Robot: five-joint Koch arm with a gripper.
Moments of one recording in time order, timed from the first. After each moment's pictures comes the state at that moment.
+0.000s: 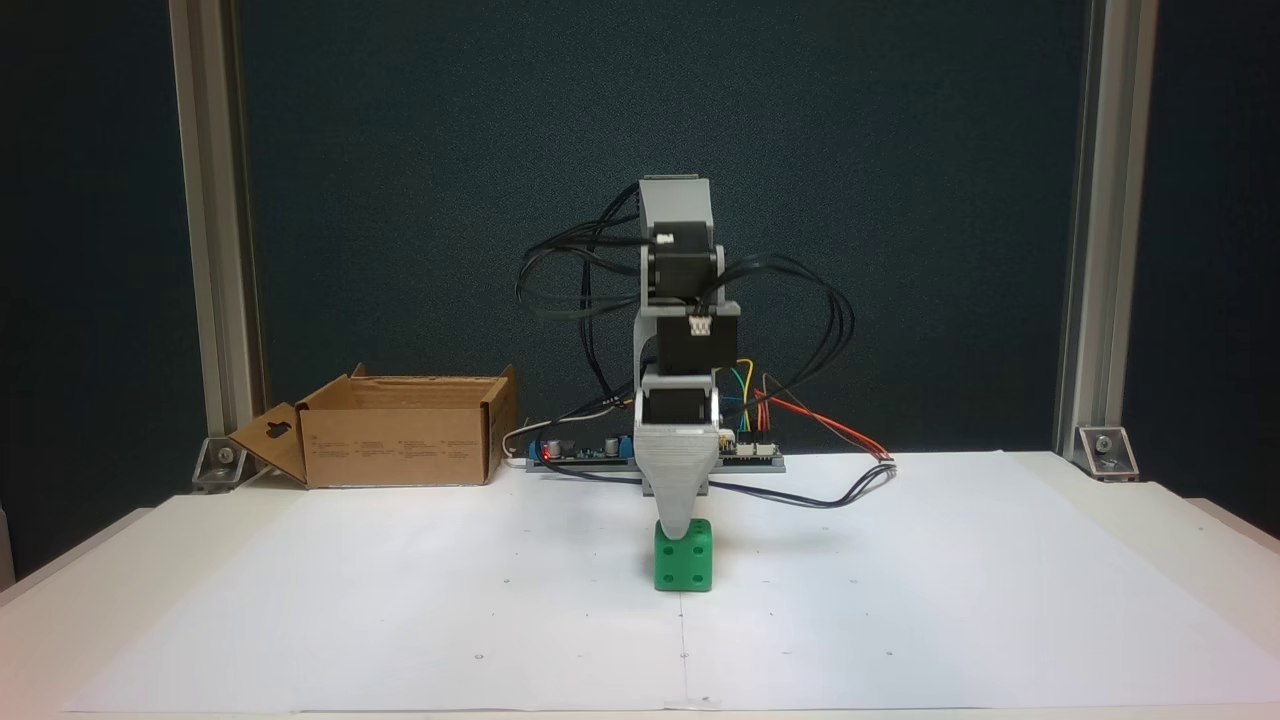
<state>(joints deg) -1.1 86.8 105.7 43.1 3.3</state>
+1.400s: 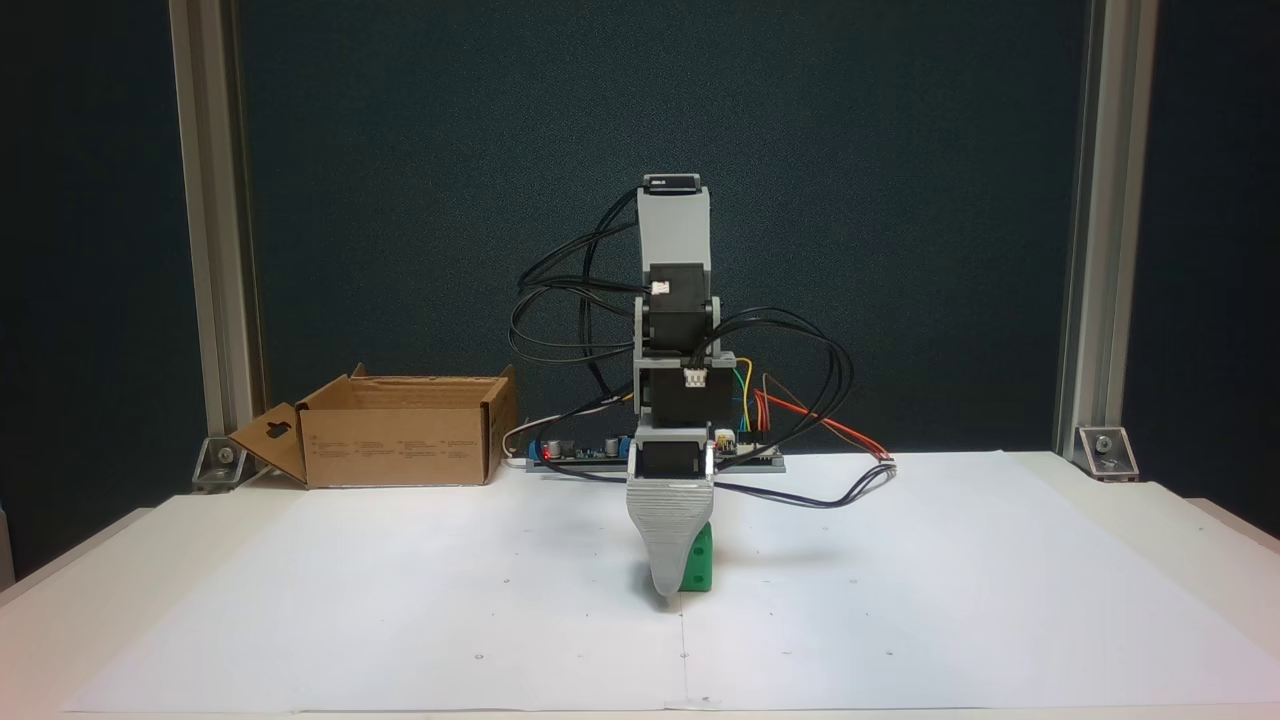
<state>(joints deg) 0.3 77.5 106.1 33.0 3.3</state>
